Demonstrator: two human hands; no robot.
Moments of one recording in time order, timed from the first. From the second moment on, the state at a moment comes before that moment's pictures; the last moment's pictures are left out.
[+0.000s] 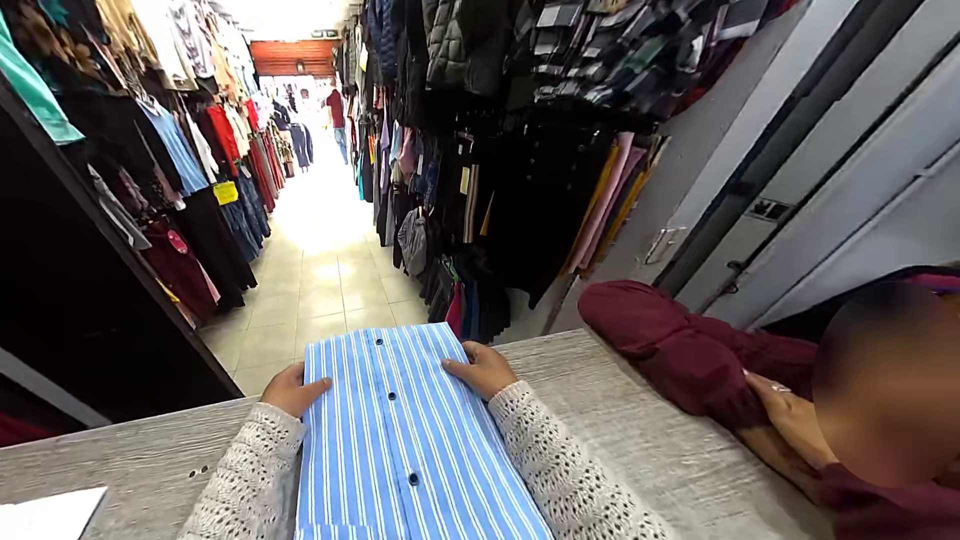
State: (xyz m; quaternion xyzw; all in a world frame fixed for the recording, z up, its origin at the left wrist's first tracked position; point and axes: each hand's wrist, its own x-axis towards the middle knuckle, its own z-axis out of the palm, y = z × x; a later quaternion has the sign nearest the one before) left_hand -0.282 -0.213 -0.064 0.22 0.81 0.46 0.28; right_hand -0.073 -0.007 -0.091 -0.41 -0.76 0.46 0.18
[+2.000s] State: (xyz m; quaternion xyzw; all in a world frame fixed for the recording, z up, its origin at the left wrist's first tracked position) left_hand -0.045 -0.450 -0.134 0.41 0.79 0.39 -0.24; right_hand 0.179 -0.224 -0.160 -0.14 -0.85 0.23 0.46
